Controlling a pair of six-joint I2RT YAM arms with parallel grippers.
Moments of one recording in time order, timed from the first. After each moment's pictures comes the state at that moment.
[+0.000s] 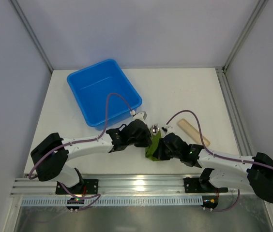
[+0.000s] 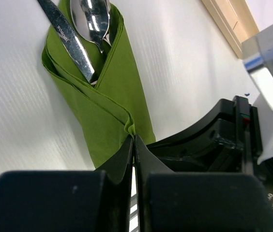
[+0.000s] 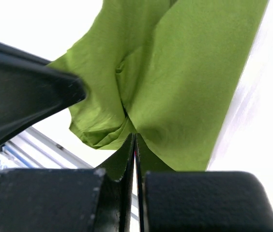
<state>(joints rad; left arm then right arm) -1.04 1.51 0.88 -0.10 -0.10 -0.90 0.93 1.09 0.38 -0.07 0.03 0.85</state>
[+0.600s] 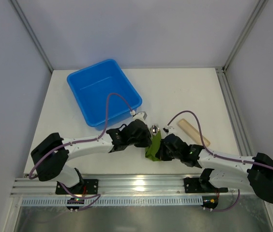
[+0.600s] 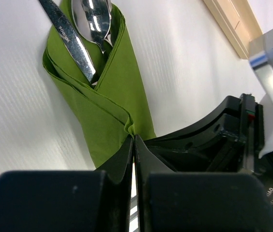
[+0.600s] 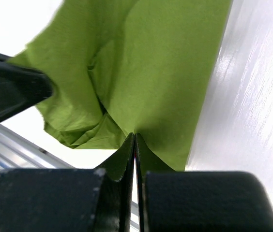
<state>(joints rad) -1.04 1.51 0.88 -0.10 -0.10 -0.89 0.93 1.05 0.38 -0.14 0.08 0.85</state>
